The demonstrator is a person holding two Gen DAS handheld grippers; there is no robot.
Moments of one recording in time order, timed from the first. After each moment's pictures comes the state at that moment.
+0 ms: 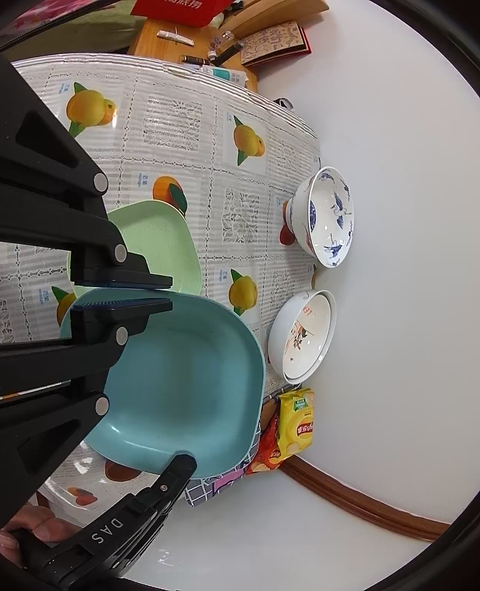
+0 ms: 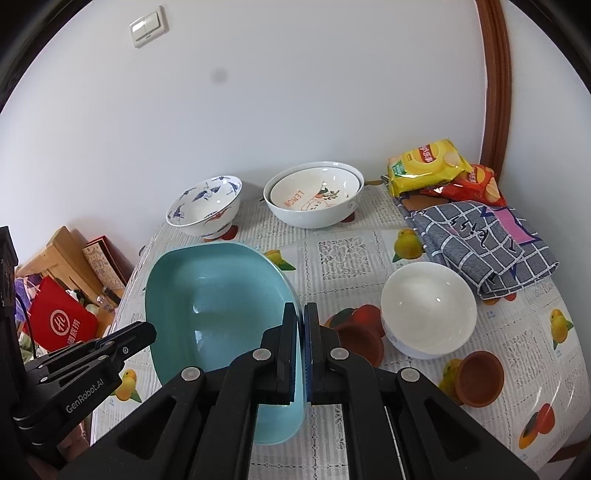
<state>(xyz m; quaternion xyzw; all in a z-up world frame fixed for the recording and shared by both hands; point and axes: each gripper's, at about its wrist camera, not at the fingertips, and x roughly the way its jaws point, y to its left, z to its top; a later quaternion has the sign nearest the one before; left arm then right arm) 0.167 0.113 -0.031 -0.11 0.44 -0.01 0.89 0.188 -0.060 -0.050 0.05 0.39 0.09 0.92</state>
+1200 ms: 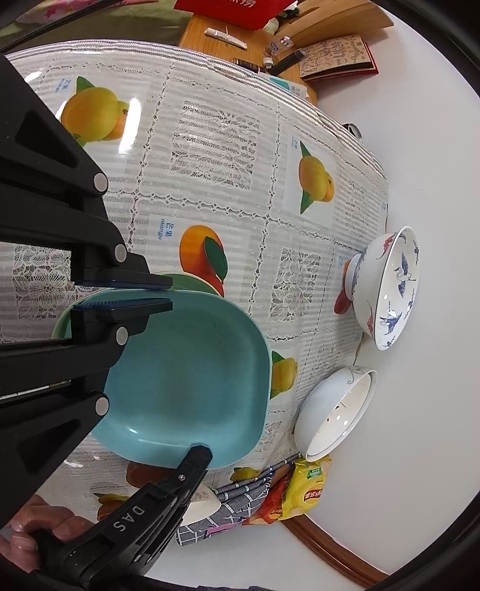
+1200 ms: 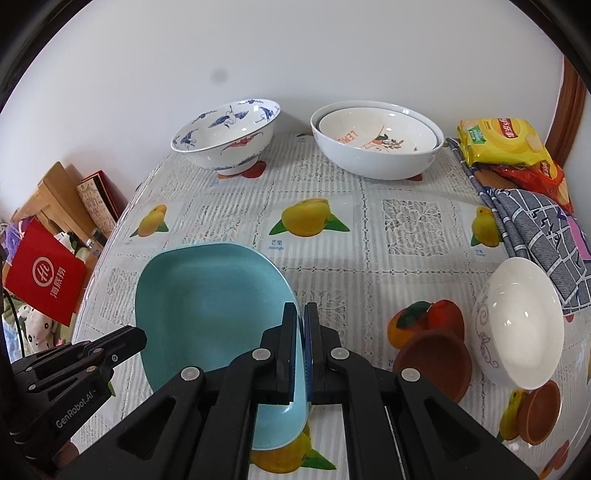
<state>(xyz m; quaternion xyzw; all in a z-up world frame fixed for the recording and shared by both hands) 0.193 0.178 -0.113 -0.16 0.50 0.03 0.85 0.255 0.018 -0.128 -0.02 0.47 0.13 0.87</state>
